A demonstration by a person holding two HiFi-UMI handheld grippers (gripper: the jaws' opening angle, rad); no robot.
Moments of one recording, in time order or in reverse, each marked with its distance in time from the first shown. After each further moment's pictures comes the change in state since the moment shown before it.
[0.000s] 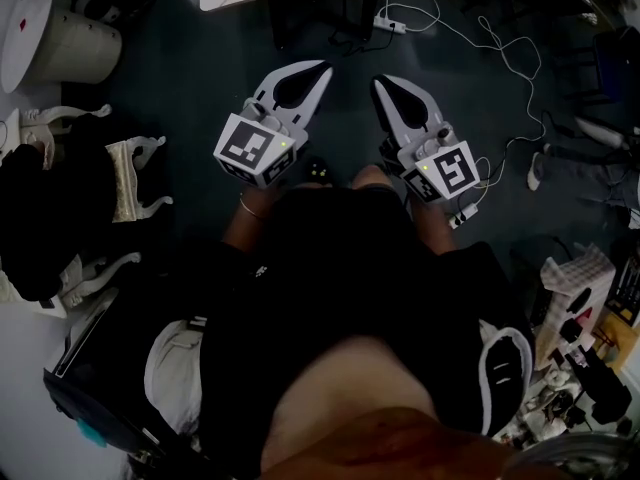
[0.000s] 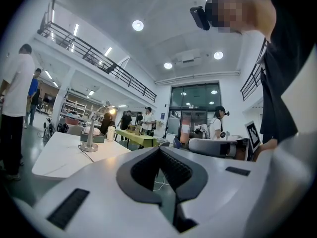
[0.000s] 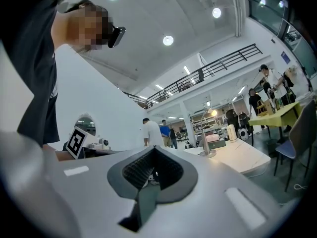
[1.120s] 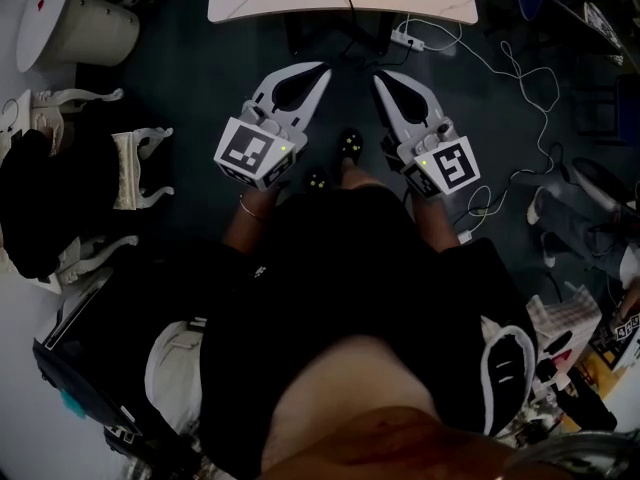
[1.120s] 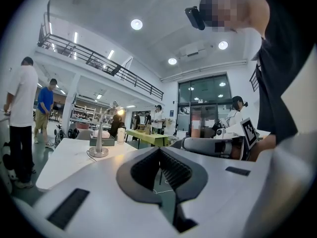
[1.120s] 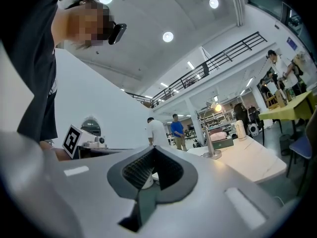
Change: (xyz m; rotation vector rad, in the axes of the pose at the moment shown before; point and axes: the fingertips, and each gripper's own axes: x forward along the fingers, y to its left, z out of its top) left arm 0.063 0.042 0.014 0.046 0.002 0.116; right arm 0.050 -0.081 0.003 0.035 0.020 0.115
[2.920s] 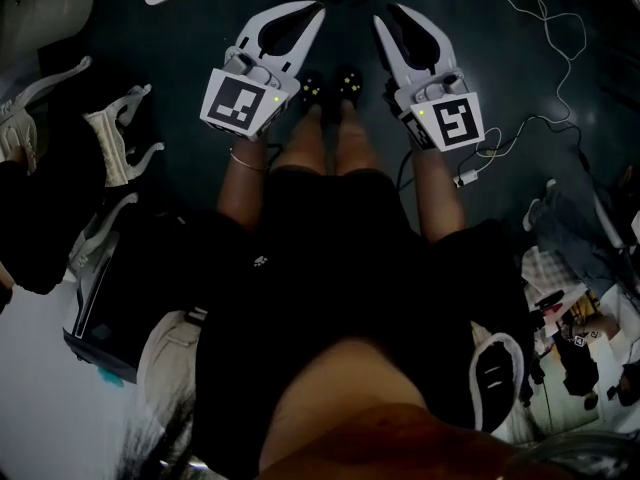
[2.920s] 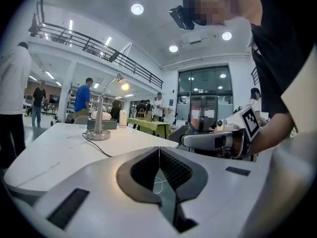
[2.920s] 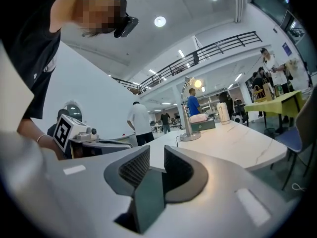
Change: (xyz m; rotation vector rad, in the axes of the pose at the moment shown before) left arm 0.118 0.094 -0.109 0.037 0.132 -0.052; right arm 0.059 -0.145 -0.105 0.009 0.134 -0.154
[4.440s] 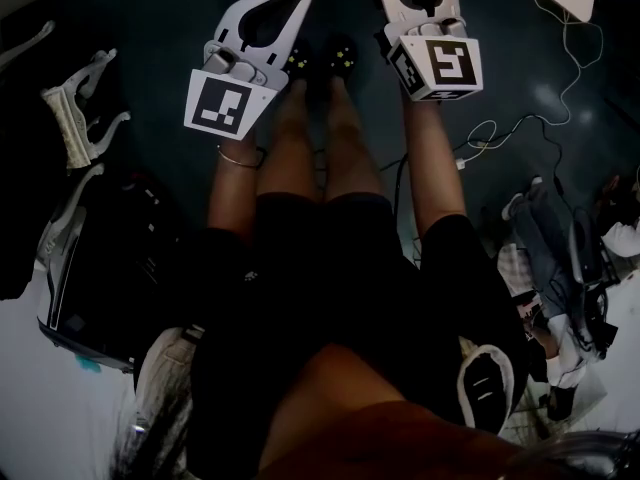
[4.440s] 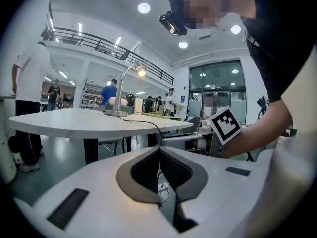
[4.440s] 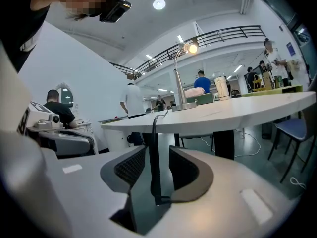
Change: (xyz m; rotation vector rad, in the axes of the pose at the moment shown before) left arm 0.018 0.062 -0.148 -0.057 0.048 0.129; right arm 0.108 -0.080 -0.166 0.009 0.202 -0.065
